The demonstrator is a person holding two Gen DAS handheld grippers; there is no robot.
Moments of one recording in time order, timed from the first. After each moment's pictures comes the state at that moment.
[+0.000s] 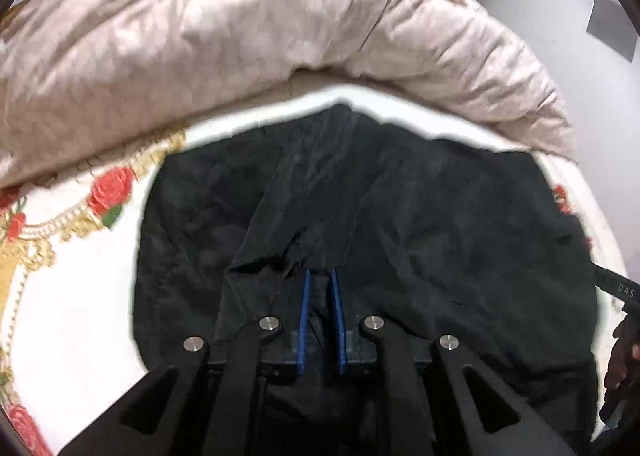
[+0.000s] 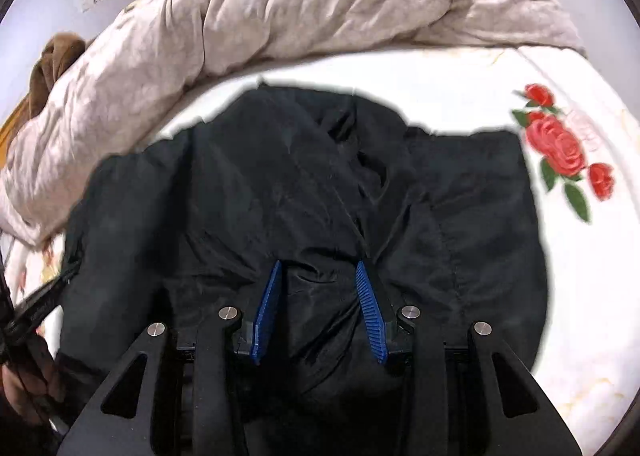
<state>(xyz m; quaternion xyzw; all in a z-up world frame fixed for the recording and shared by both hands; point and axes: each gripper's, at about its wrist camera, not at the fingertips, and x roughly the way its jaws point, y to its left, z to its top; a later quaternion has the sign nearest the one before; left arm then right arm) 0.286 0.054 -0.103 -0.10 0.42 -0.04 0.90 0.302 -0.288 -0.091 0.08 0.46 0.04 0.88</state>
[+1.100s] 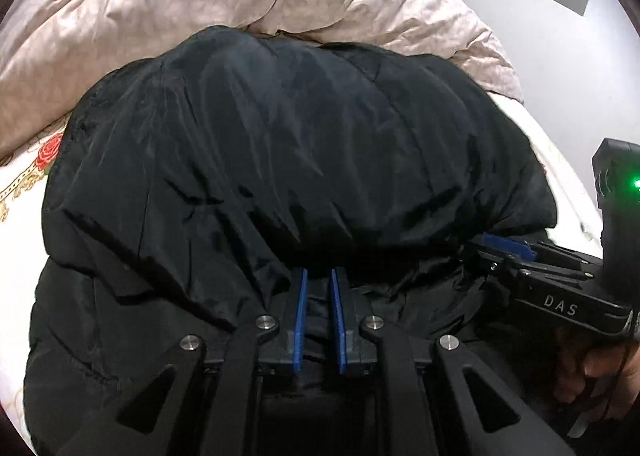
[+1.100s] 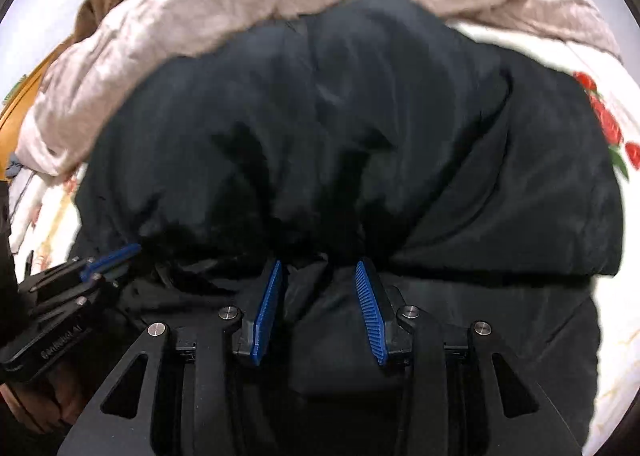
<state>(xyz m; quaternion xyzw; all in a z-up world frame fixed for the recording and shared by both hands) 0.232 -0.016 -0.141 -0.07 0.45 -0.13 0.88 0.250 -0.216 -0.148 0.05 0.49 0.11 0.86</state>
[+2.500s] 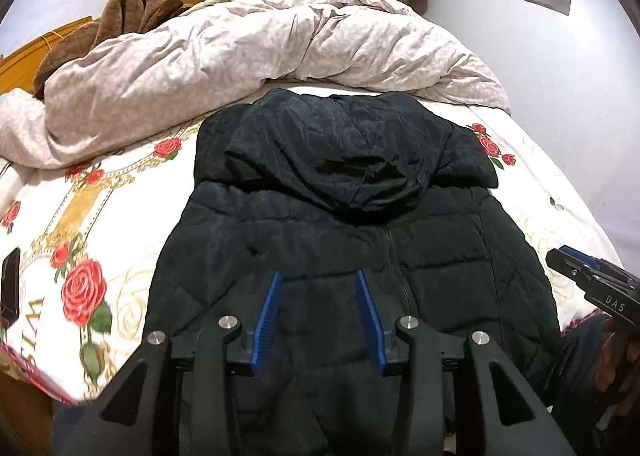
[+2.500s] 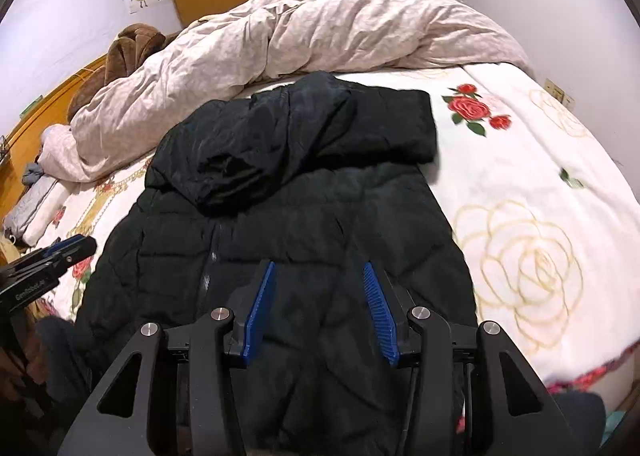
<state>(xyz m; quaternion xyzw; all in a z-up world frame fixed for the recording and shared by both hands) 0.031 0.004 -0.036 -0.04 0.41 -0.06 0.91 0.024 -0.266 -0.048 0.05 0.41 0.06 0.91</state>
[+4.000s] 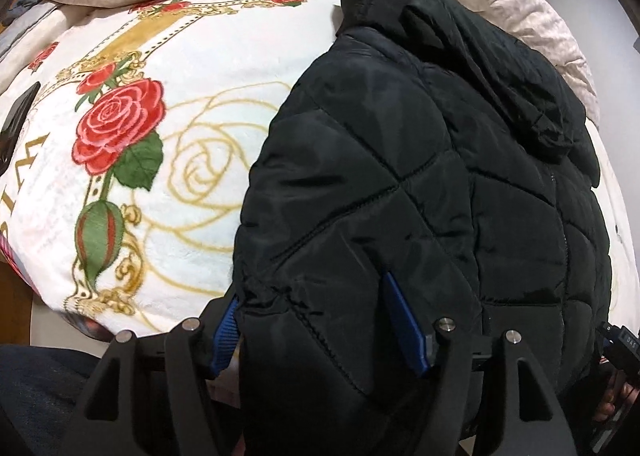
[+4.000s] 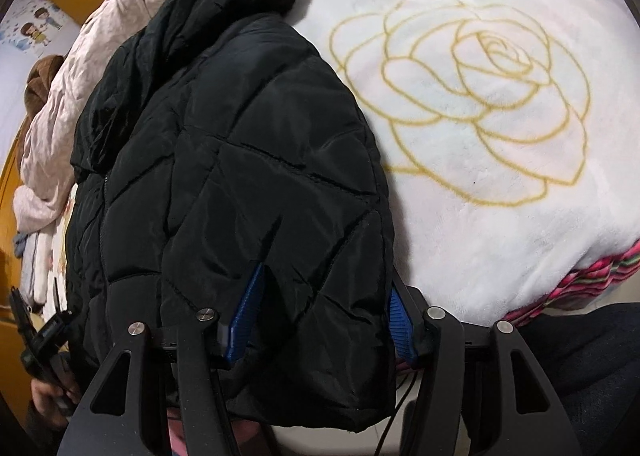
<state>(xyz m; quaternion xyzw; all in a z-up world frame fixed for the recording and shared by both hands) 0.028 0.112 -0.158 -0.15 0.54 0.05 0.83 0.016 -0.364 -0.156 0.22 0.55 -0.01 0.81</state>
